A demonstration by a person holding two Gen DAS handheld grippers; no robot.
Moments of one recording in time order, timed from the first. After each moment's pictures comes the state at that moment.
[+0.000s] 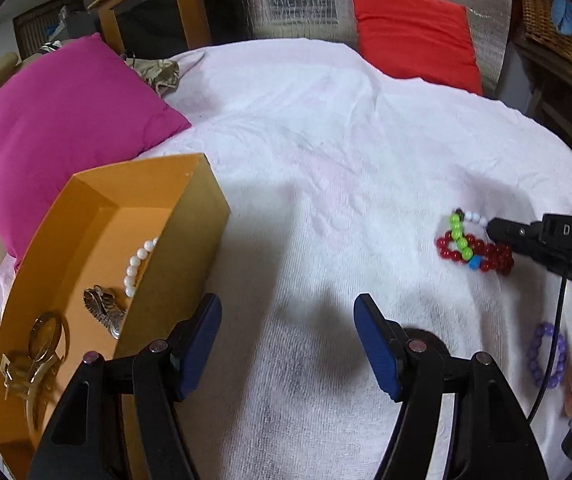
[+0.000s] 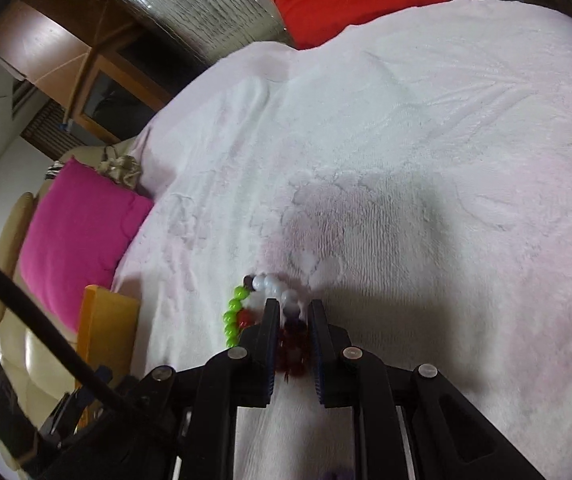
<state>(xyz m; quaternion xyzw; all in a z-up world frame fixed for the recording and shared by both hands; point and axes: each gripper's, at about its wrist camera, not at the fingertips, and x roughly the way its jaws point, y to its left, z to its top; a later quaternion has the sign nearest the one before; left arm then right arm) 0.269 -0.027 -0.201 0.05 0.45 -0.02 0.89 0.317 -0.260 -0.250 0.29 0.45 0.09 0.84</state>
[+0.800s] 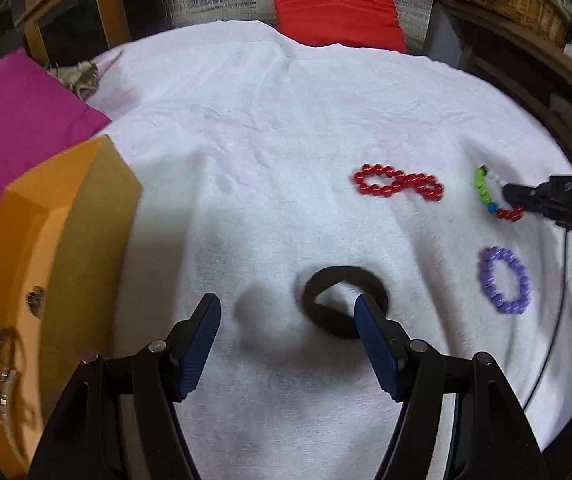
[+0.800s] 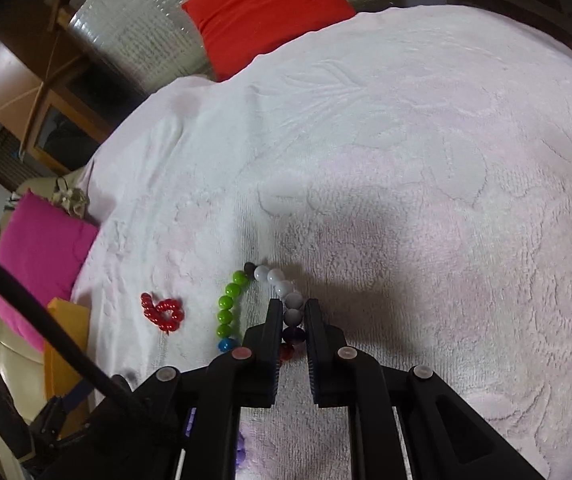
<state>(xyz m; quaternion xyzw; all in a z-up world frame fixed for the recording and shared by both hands) 0.250 -0.054 -0.213 0.07 0.48 -0.16 0.86 0.257 -0.337 -0.241 0.28 0.46 -0.02 0.84</state>
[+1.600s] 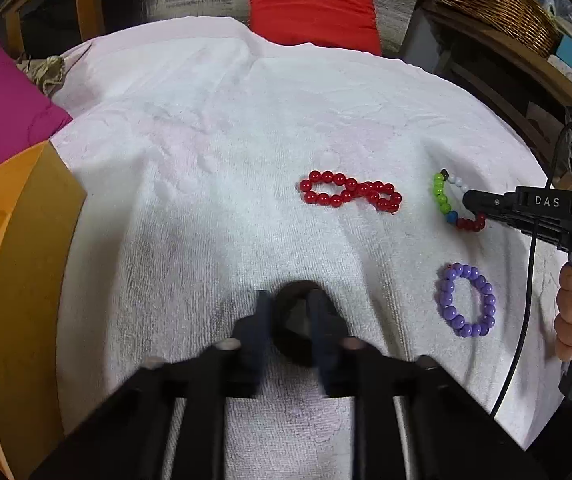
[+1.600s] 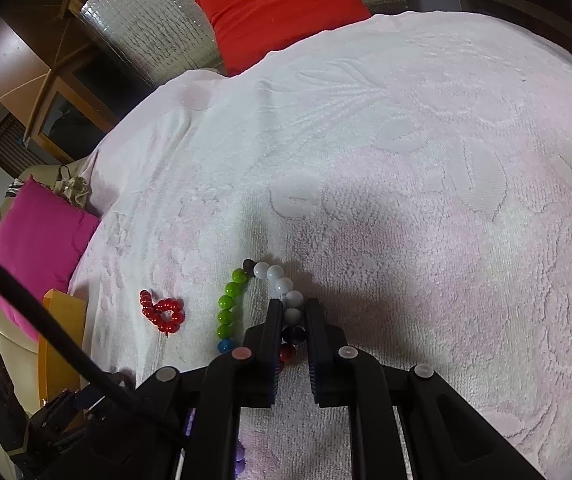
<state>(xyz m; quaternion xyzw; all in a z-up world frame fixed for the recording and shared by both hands) 0.258 -0.076 -0.218 0.05 0.48 -0.20 0.85 0.264 -0.330 -0.245 0.26 0.45 -0.01 0.85</state>
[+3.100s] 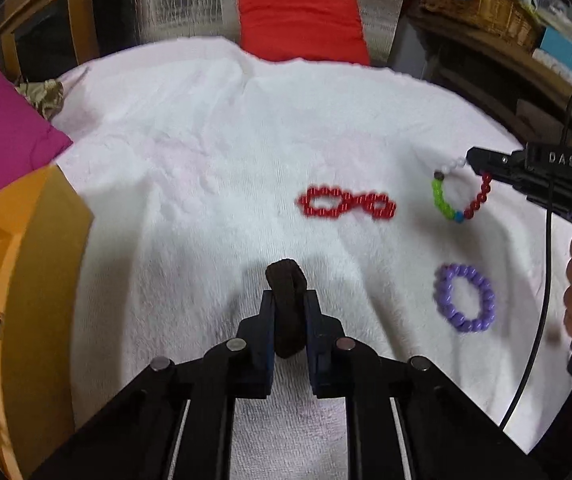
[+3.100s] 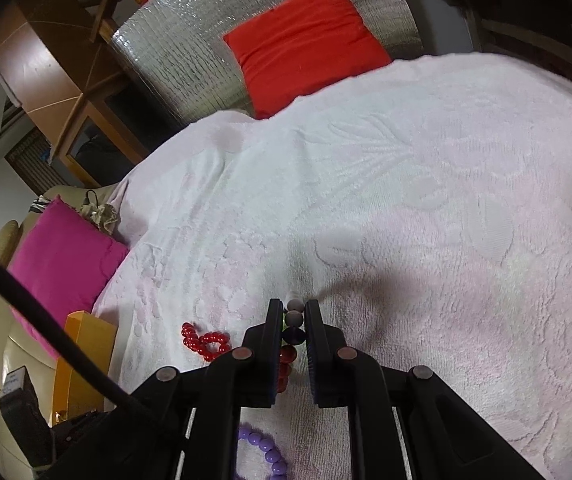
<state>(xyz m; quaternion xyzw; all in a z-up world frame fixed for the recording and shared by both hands) 0.249 -0.068 -0.209 0.06 0.44 -0.21 0.87 0.253 -0.320 -0.209 0.26 0.37 0.01 0.89</state>
